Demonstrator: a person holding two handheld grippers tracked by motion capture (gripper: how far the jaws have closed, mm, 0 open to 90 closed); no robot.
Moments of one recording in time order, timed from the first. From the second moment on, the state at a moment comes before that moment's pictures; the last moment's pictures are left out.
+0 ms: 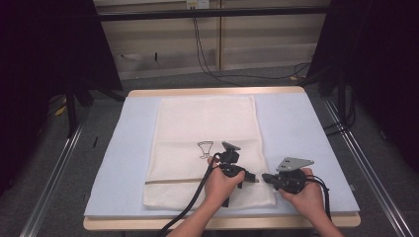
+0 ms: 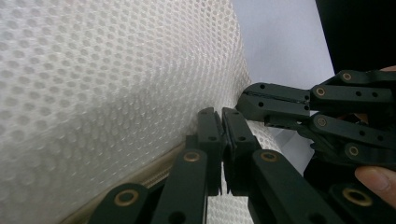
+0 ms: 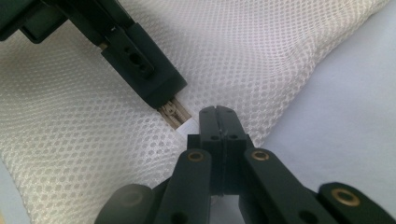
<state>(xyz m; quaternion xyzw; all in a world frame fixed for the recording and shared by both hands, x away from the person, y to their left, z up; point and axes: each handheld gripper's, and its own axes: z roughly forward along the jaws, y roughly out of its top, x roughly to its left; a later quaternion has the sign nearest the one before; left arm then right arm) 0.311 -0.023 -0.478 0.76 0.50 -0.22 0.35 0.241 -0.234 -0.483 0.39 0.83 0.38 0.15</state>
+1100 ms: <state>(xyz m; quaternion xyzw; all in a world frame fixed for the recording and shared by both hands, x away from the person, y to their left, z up) 0.321 0.008 -0.470 0.76 0.51 -0.24 0.34 0.242 -0.235 -0.484 0.39 0.83 0.38 0.14</state>
